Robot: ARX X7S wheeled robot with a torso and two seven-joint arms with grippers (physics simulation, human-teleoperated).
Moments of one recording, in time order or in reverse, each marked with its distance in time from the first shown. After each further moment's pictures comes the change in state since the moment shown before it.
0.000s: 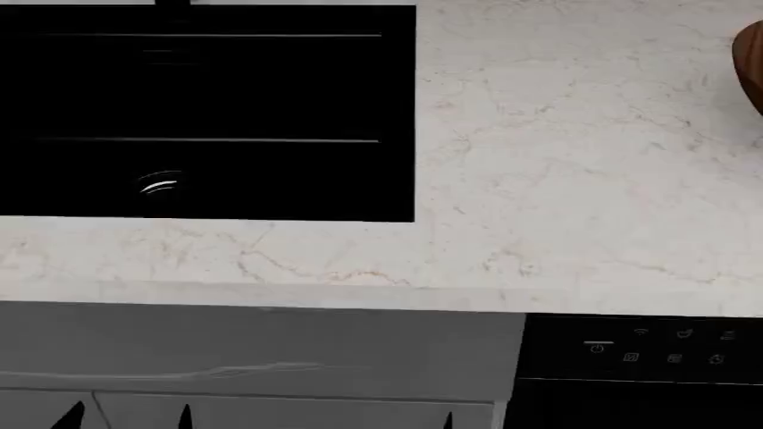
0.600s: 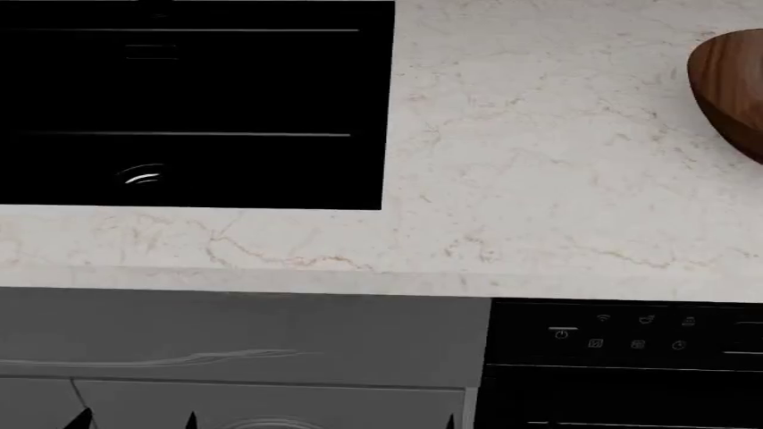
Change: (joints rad) left arm -0.002 -0.046 0.054 0.024 -0.047 -0.077 -0.041; right arm 0.007 0.049 -0.048 0.047 0.028 -0.051 0.043
